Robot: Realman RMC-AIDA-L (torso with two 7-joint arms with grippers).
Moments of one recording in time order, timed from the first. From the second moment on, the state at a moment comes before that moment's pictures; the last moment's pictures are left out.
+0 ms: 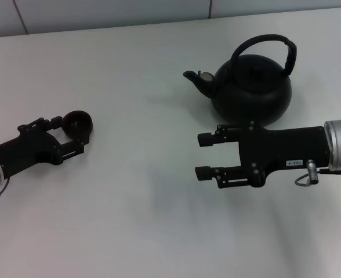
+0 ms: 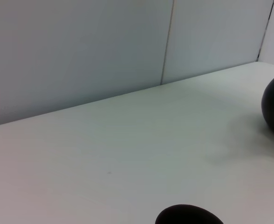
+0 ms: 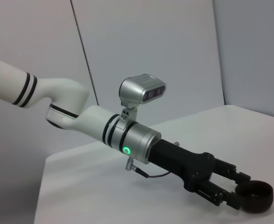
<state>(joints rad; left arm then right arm) -0.44 -2.08 1.01 0.44 1.59 1.01 -1.10 0.40 2.08 -0.98 -0.75 -1.79 -1.65 1.30</state>
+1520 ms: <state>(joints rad) -0.47 -2.08 1.01 0.41 1.57 0.97 -1.09 0.40 2.08 -0.98 -0.75 -1.79 -1.64 1.30</state>
